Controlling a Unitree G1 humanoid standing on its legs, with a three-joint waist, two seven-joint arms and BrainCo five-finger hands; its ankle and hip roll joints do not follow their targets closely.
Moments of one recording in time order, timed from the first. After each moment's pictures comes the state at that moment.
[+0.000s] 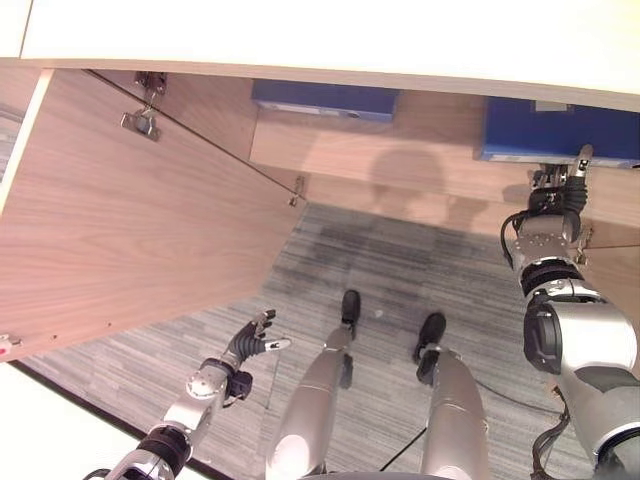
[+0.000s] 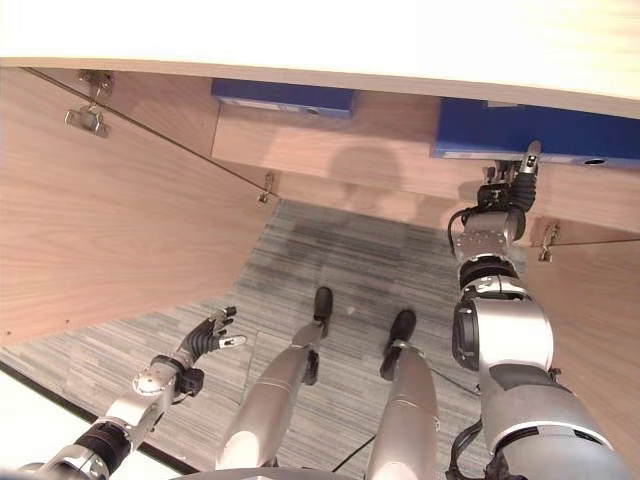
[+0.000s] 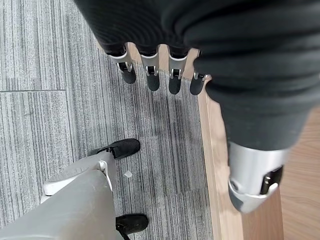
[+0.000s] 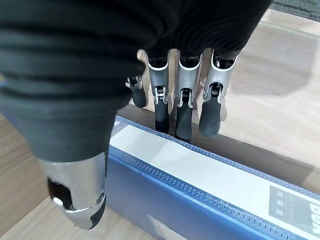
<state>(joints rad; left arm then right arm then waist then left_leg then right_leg) -0.15 0.47 -0.47 0.67 -0.42 -0.21 -0.10 -1.08 -0.52 -0.13 1.31 1.40 -0.35 -0.15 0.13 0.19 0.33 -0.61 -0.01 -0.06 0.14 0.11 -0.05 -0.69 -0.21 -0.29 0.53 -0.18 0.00</state>
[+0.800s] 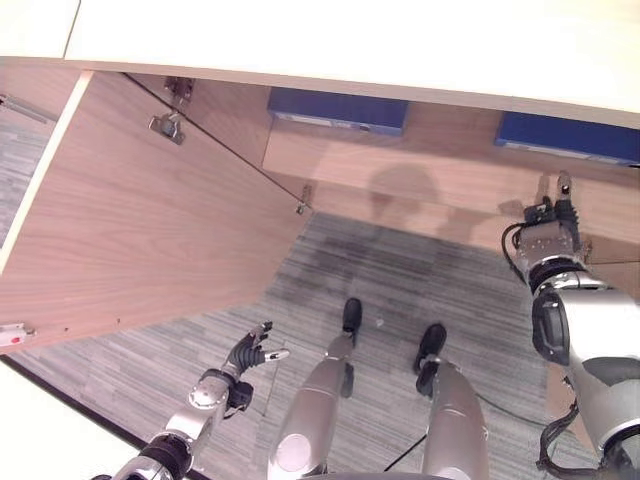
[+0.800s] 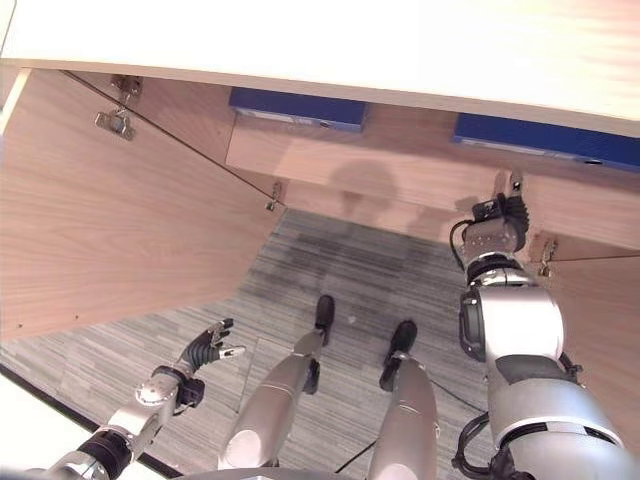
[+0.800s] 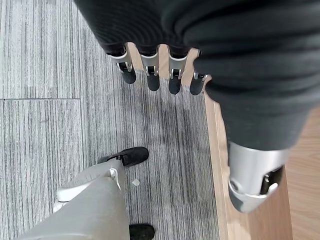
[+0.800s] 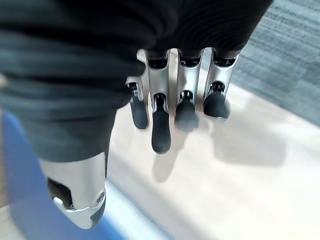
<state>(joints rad) -0.12 0.46 -0.51 0.71 -0.41 -0.20 -0.03 -1.05 -0.48 -0.09 1.50 1.32 -0.23 -0.35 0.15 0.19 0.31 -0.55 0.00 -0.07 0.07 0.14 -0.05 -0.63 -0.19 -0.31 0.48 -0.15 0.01</state>
